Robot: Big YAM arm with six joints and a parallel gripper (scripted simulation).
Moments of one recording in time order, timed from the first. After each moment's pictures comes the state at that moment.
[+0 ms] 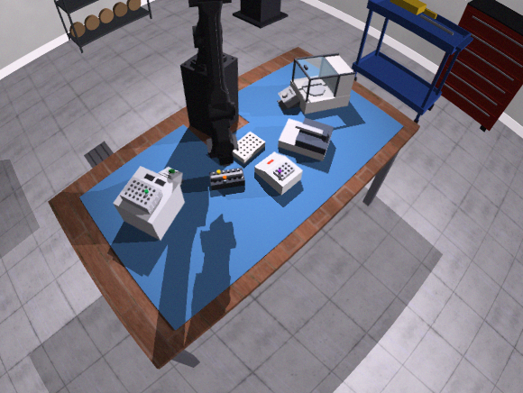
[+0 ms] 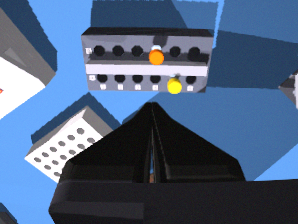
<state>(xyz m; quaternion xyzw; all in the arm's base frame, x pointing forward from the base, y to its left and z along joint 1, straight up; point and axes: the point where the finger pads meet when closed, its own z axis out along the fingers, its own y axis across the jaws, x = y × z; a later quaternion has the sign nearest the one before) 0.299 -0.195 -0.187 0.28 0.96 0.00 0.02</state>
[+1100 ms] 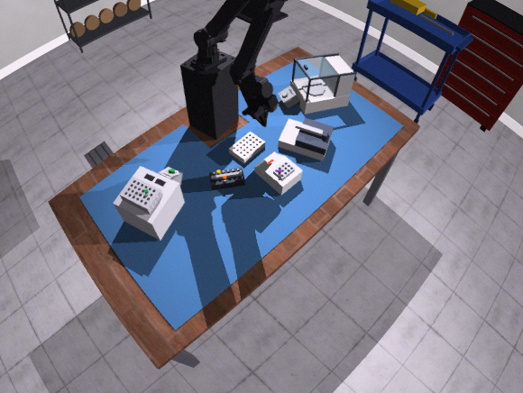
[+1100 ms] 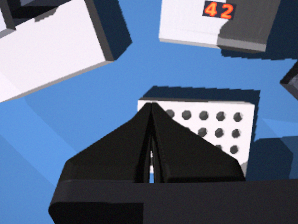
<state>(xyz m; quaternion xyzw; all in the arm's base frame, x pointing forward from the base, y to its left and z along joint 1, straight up) 0.275 0.032 -0.187 -0.03 0.98 0.05 0.21</state>
